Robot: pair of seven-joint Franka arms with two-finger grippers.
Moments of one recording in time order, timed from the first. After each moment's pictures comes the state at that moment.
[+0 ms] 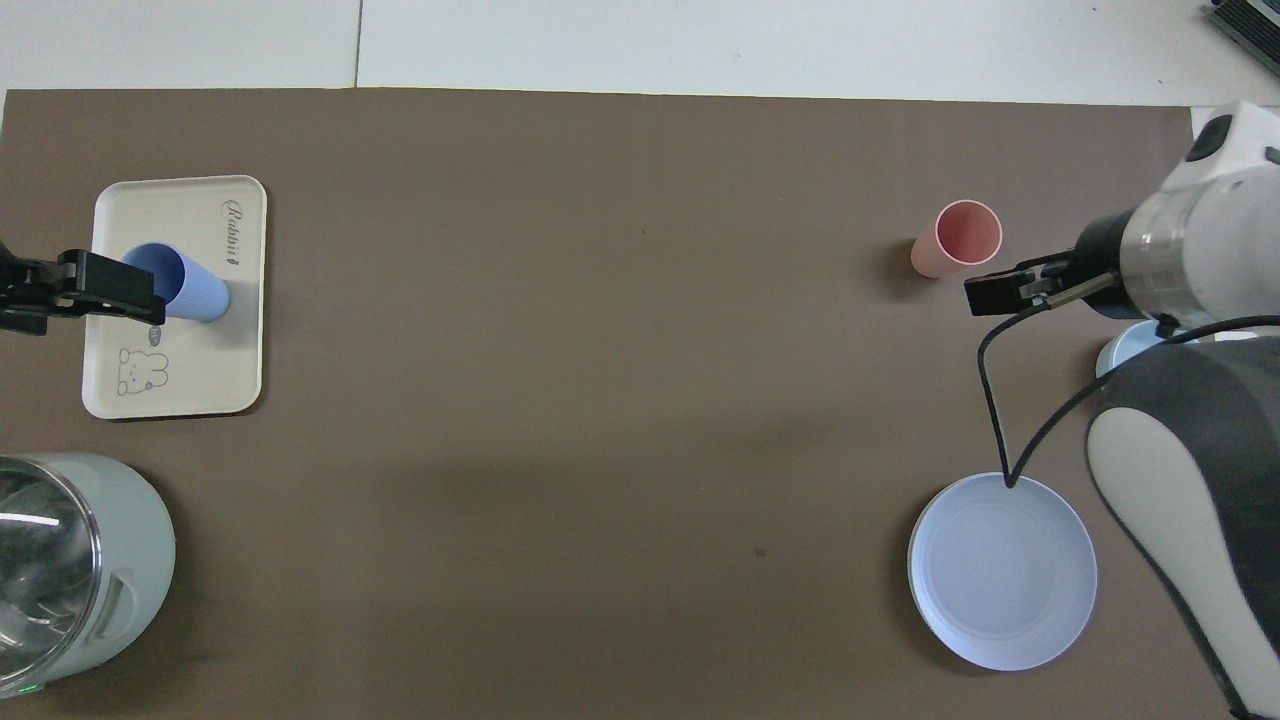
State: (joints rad) left arm 0.01 0.01 -0.07 -1.53 -0.04 1.54 -0.07; right arm 0.18 -0.03 -0.07 -1.73 0.00 1.89 -0.14
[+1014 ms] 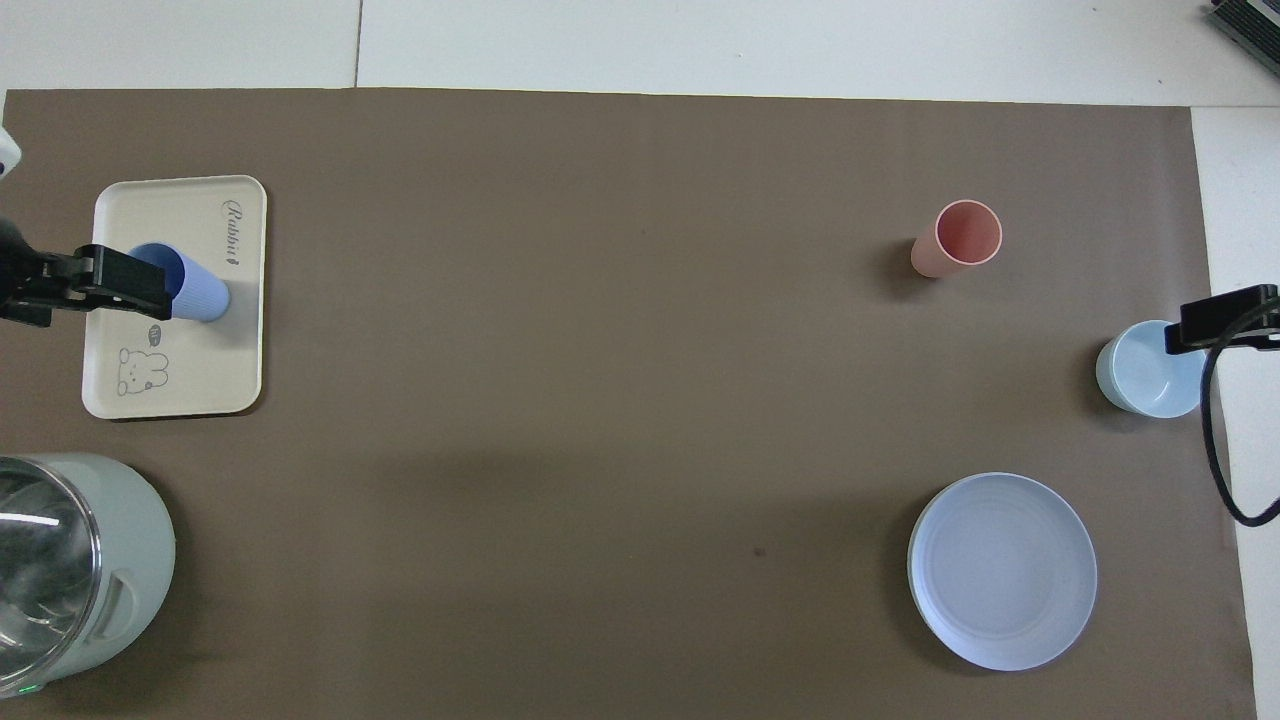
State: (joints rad) left arm 0.00 0.02 -0.08 -1.52 0.00 1.54 -0.07; right arm 0.02 -0.04 -0.08 -1.55 0.00 1.49 0.02
